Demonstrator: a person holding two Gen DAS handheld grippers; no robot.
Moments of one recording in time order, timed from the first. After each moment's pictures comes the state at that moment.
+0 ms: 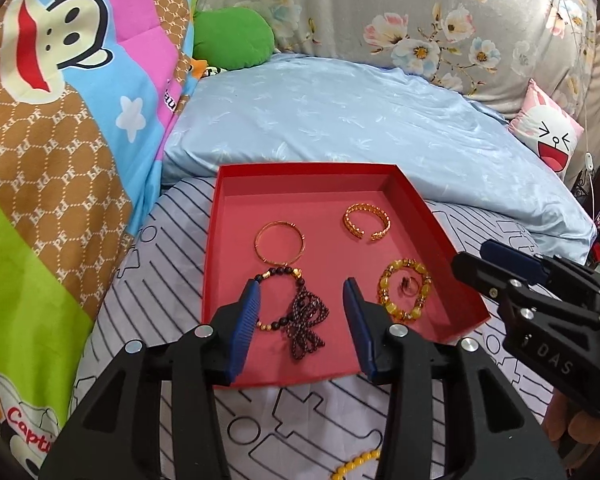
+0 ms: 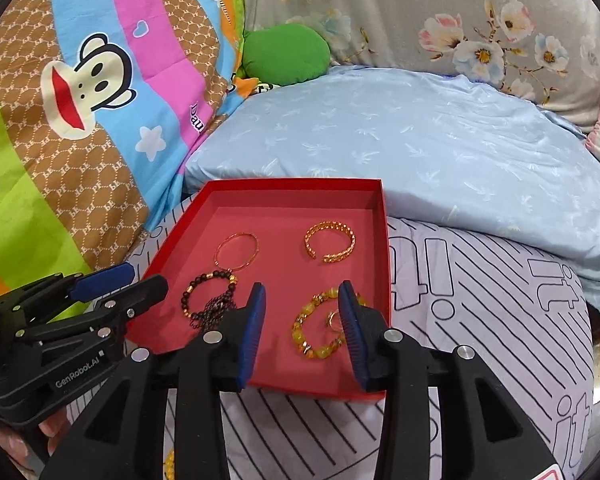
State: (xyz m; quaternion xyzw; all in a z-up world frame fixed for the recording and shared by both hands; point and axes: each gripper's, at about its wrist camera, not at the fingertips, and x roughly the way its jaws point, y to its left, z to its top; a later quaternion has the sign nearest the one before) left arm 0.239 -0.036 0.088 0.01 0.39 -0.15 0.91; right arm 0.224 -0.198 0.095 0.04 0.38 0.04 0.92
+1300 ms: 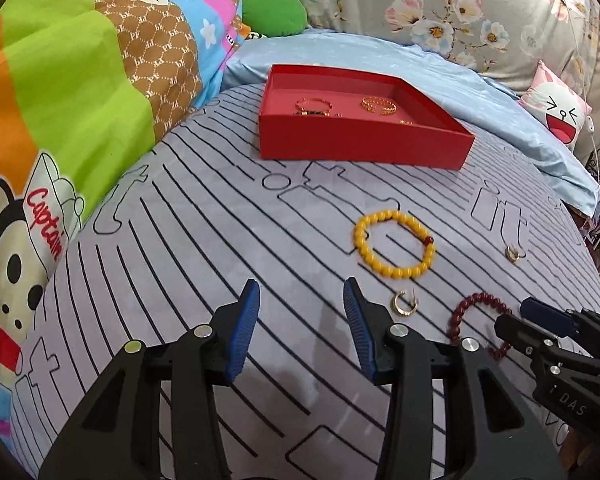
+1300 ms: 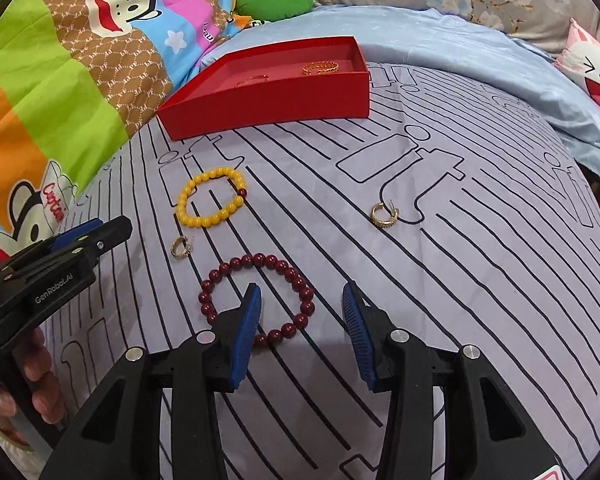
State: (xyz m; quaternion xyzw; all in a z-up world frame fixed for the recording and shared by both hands) left arm 0.059 0.008 0.012 0.01 0.40 -0.10 0.91; right arm 0.024 -0.174 0.002 0.05 0.45 0.01 0.89
